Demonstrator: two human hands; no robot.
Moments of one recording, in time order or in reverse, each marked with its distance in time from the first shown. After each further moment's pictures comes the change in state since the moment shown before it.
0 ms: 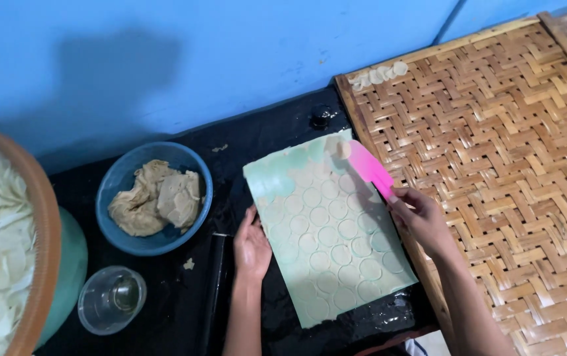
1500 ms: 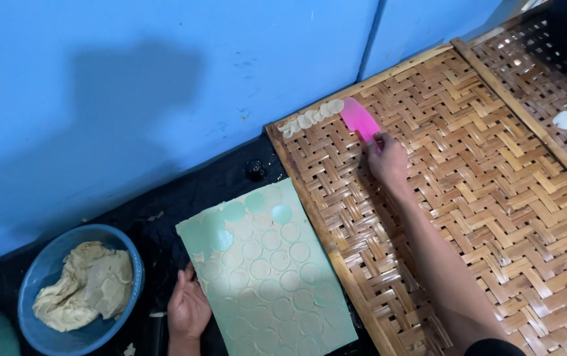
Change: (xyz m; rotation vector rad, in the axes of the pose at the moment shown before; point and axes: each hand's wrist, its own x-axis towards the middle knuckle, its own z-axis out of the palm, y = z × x) left_hand 0.049 -0.002 -0.023 -0.037 -0.123 -0.033; right_hand 0.238 -0.009 -0.126 -0.474 0.454 -0.011
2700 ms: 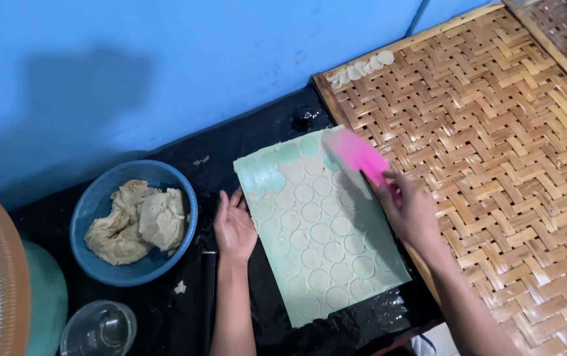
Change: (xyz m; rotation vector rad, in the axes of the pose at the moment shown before) left_hand 0.019 0.026 0.013 -0.030 -0.068 0.019; right_hand -0.275 -0.063 0.007 -0.043 -0.050 -0.406
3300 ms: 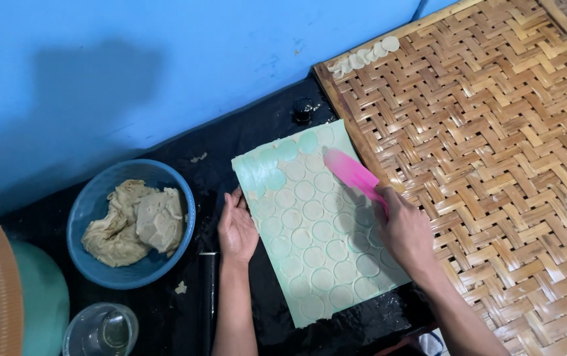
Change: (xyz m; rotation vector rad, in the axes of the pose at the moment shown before) left_hand 0.001 -0.007 -0.006 0.078 0.010 0.032; right_hand -0.031 -0.025 0.015 -0.309 -0.139 0.156
